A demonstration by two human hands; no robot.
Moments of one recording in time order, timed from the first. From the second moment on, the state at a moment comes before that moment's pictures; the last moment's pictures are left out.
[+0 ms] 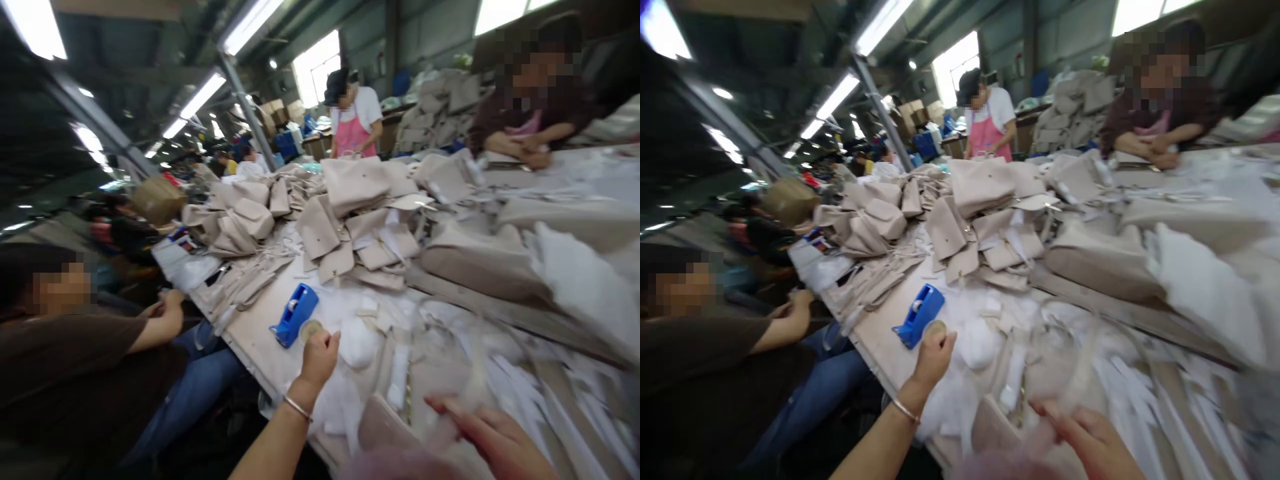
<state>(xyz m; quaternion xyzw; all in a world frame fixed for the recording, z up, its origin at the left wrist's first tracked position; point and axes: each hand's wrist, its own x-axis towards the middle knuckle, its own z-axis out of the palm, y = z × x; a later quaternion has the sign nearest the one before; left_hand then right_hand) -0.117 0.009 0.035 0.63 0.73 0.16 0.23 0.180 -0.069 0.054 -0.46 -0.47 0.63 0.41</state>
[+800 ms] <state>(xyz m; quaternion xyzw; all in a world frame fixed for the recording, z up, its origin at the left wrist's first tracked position) 0.017 -0.019 0.089 0.65 0.50 0.28 0.50 0.233 -0.070 0.084 -0.49 -0.45 0.57 0.48</state>
